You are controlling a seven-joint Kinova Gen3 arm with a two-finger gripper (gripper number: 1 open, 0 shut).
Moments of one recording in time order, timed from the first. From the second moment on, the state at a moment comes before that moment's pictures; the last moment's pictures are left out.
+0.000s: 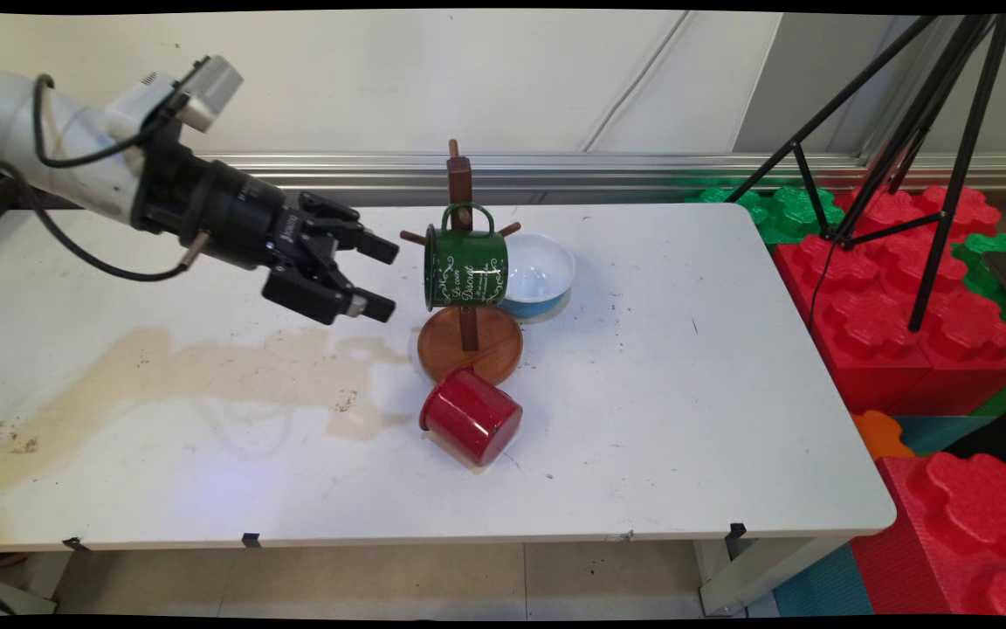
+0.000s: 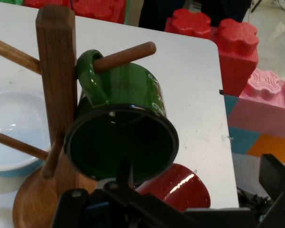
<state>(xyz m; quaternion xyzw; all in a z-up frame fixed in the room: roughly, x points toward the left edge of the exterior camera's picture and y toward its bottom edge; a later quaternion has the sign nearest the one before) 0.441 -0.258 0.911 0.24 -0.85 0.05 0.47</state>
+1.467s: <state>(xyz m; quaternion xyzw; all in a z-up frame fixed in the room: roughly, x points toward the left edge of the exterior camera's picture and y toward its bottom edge) 0.402 -0.267 0.876 0.28 -0.81 0.07 0.50</state>
